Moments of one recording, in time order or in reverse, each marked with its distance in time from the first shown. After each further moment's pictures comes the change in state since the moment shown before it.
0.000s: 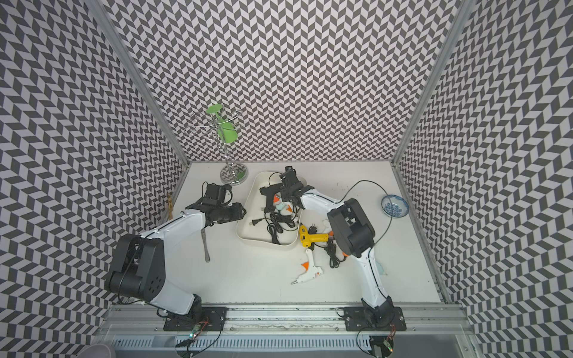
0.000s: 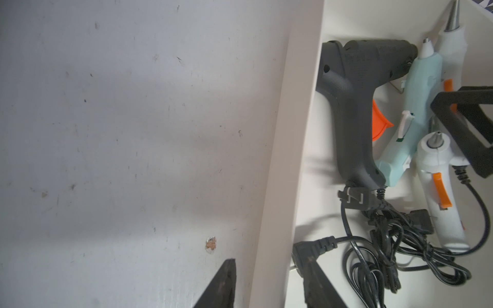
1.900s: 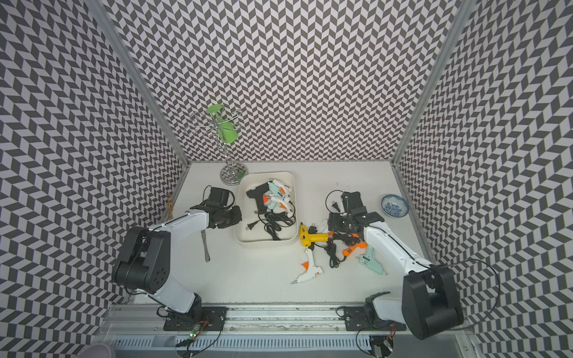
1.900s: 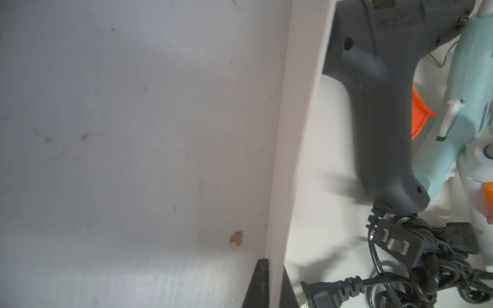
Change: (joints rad) left arm 0.031 0.061 -0.027 0.005 -0.084 -0.138; right arm -0.298 -0.883 -0.775 -0.336 -0.314 0.051
